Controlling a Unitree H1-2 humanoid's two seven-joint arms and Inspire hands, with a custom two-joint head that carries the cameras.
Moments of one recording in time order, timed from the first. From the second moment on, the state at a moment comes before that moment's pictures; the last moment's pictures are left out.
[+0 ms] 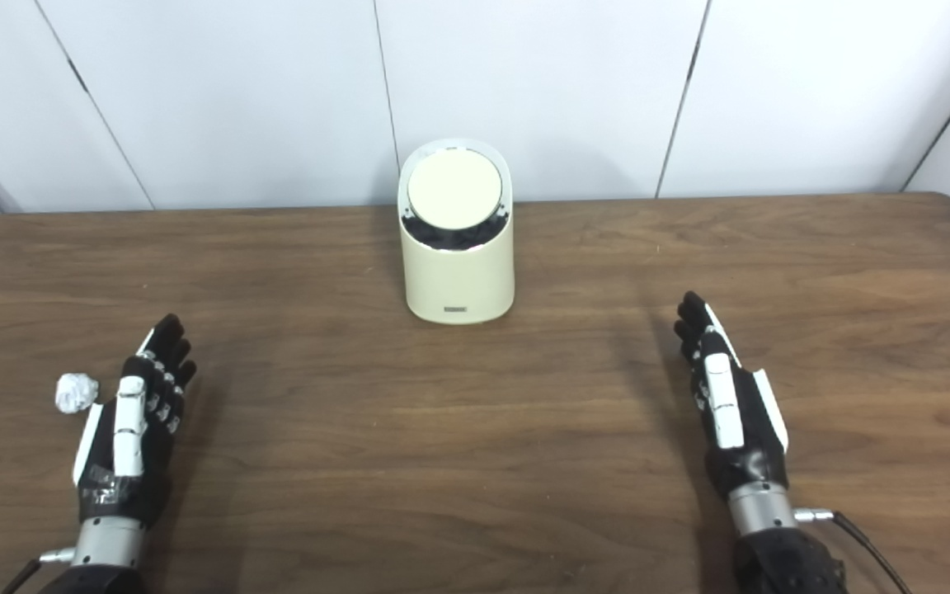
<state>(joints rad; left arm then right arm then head) 0.13 0.11 0.18 -0.12 -0.22 -0.11 -0.08 0.06 -0.13 -0.11 -0.11 0.10 -0.01 0.07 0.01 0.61</state>
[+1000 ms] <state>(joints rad) 0.12 0.11 0.17 -0.10 -0.20 -0.15 -0.08 0.03 -0.14 -0.10 -0.08 0.01 -0.04 0.05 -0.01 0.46</state>
